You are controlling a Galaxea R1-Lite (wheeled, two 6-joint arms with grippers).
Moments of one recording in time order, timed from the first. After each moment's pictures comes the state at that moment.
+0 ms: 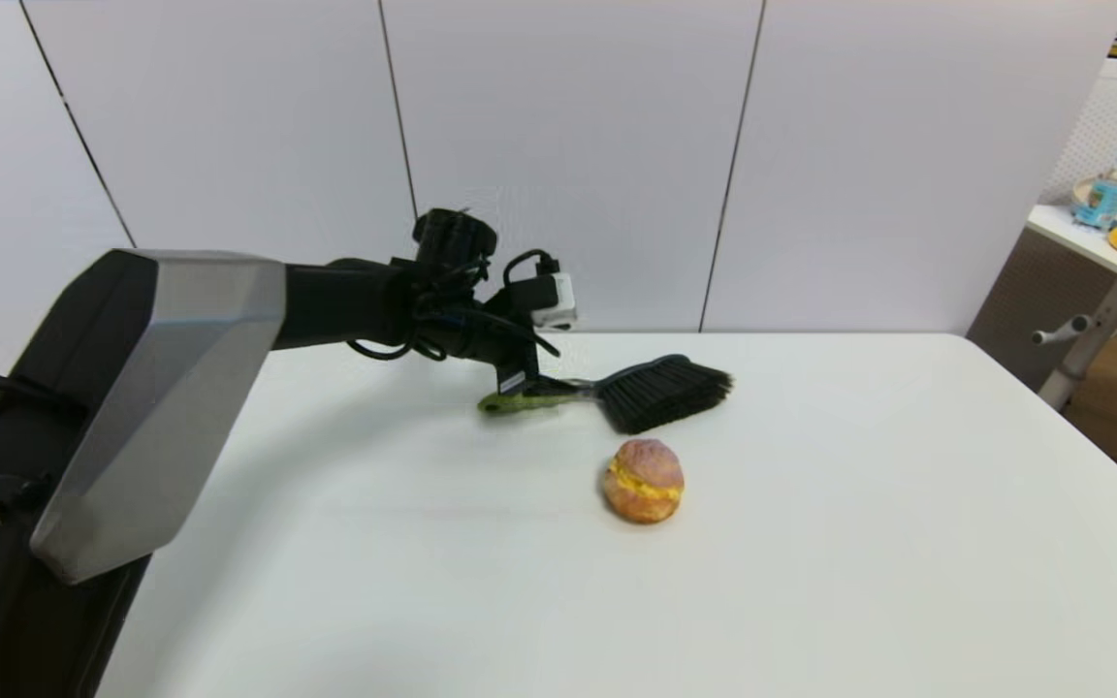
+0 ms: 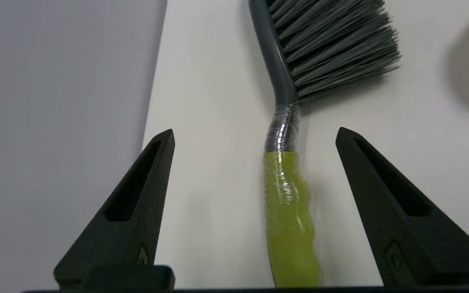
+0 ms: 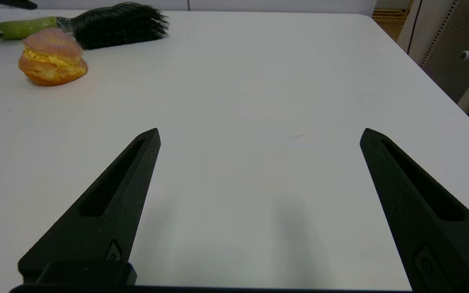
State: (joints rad) left arm -0.44 2.32 -1.97 0.24 -0.53 1.02; right arm 0.00 0.00 0.00 0.01 0.01 -0.01
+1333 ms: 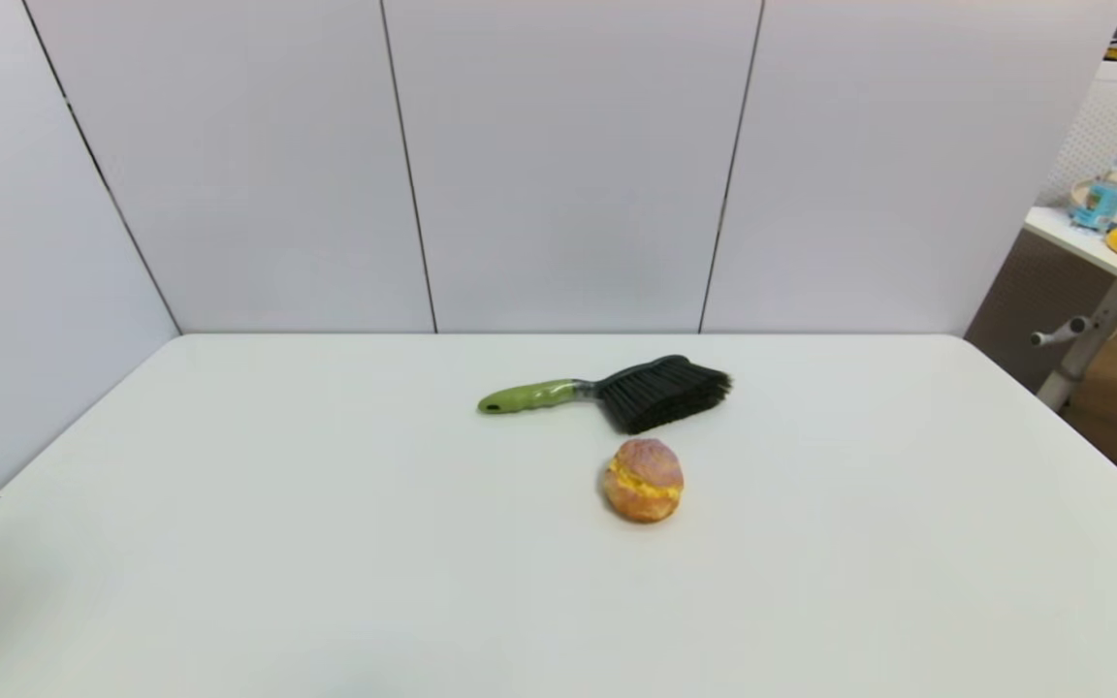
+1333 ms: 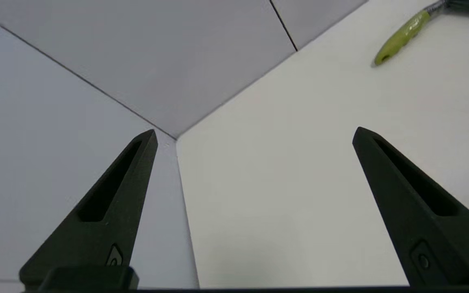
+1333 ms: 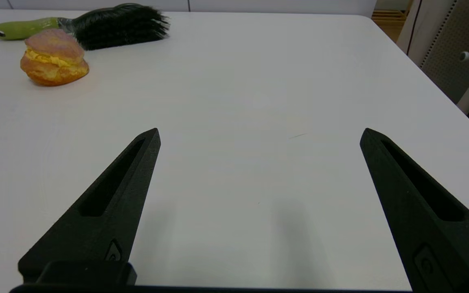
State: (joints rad) left arm -0.21 0.89 -1.31 0.65 0.06 0.57; right arm 0.00 0.00 0.00 0.01 0.01 -0.01
